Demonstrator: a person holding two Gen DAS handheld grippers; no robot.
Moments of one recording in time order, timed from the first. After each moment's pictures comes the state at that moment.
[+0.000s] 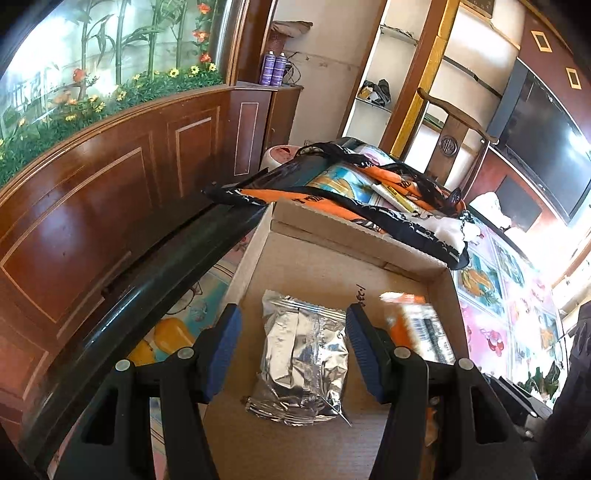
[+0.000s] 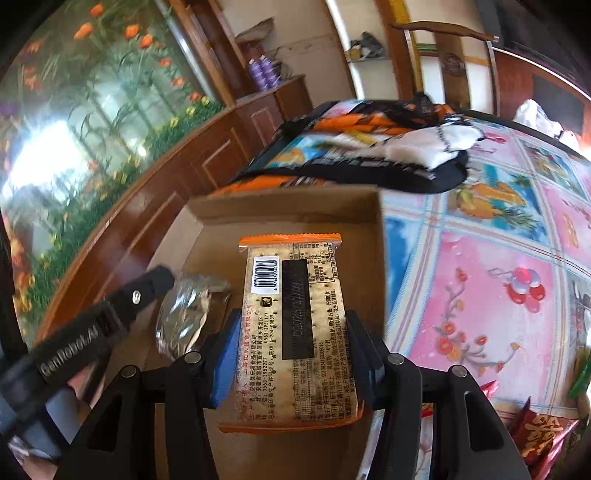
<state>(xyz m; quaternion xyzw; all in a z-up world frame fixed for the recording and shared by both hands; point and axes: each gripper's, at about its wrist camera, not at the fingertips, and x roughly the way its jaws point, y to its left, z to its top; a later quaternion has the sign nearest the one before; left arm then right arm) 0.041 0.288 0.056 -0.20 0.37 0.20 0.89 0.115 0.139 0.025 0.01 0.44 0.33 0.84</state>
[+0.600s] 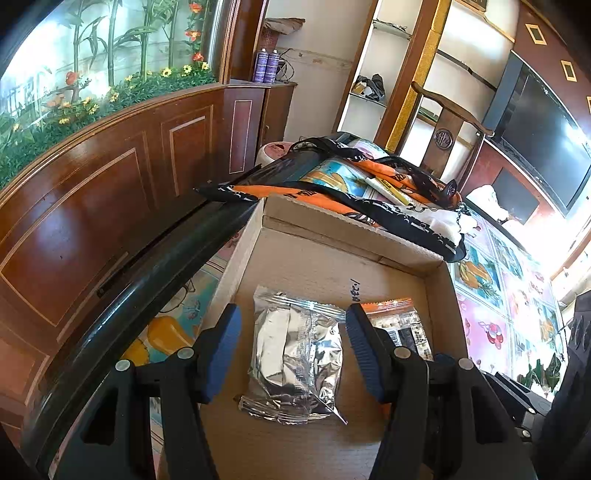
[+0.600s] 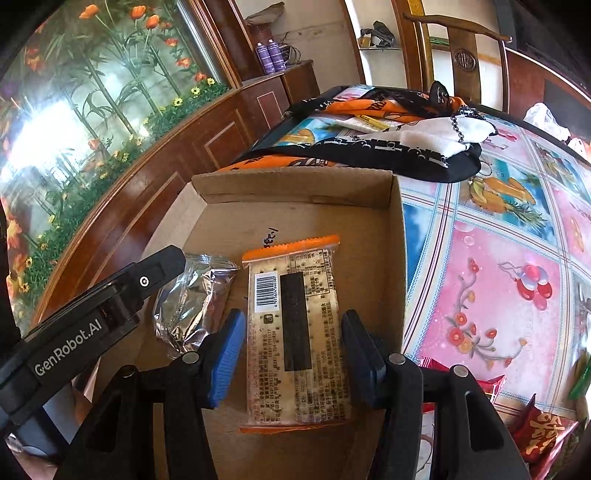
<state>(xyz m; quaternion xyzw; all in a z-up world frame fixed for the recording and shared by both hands) 0.042 0.282 0.055 -0.19 0.37 0.19 0.89 0.115 0.146 0.020 -0.01 0.45 0.33 0.83</state>
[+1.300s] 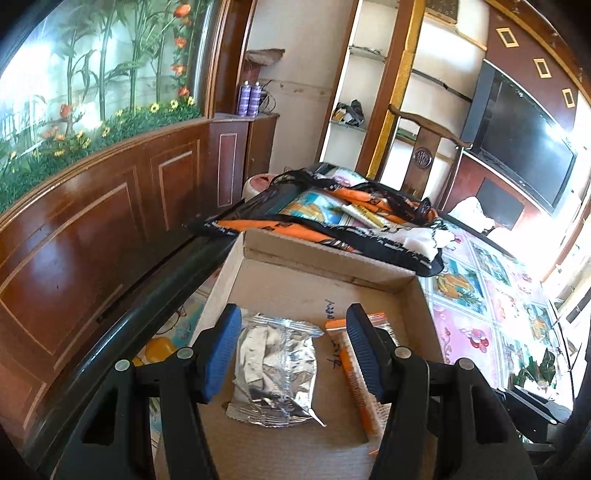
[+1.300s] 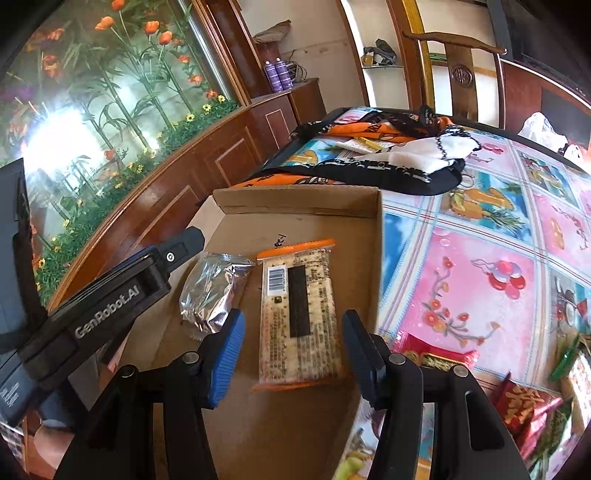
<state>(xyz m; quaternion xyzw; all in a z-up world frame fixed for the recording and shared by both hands) 0.027 0.261 0.075 -0.15 0.31 0.17 0.92 0.085 0.113 0.045 0.00 0.42 0.34 0.84</state>
